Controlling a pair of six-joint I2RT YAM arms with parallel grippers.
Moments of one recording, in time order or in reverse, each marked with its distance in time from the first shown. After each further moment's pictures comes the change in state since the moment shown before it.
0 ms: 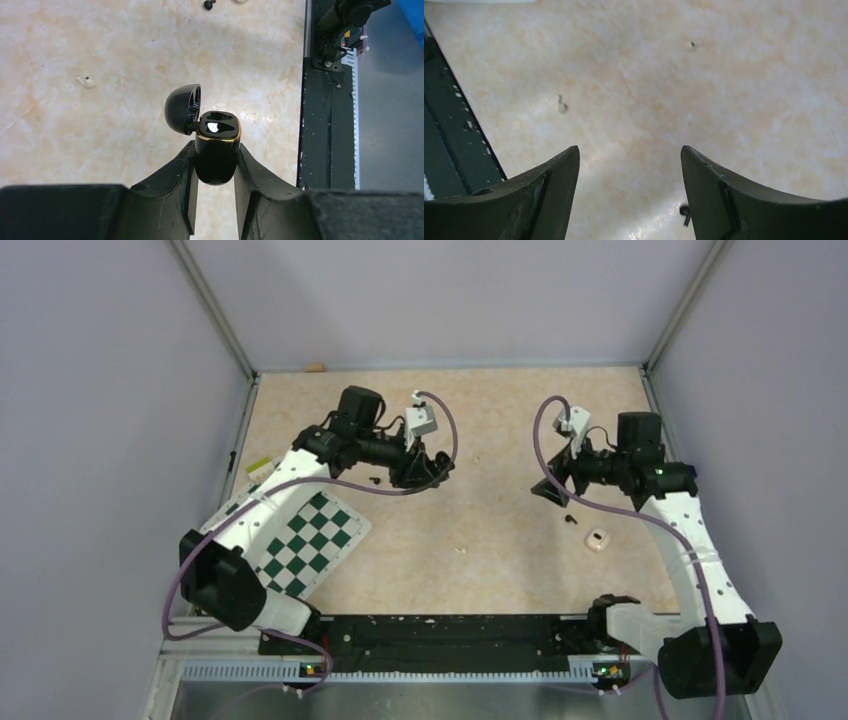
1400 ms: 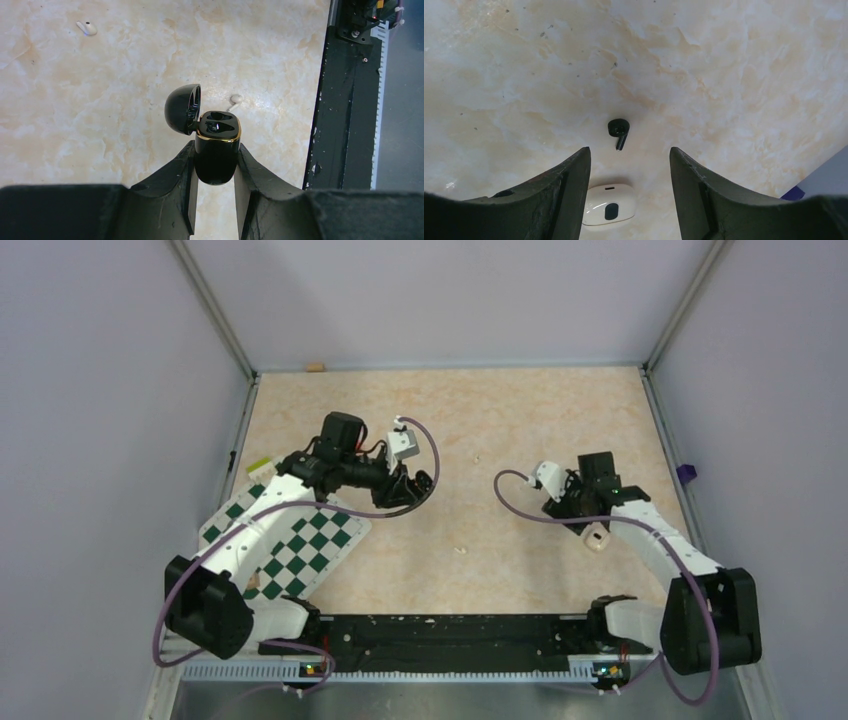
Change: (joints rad) left arm 0.078 -0.169 -0.239 0.016 -0.062 0.066; right arm 0.029 0.108 -0.405 0.192 0.703 -0.334
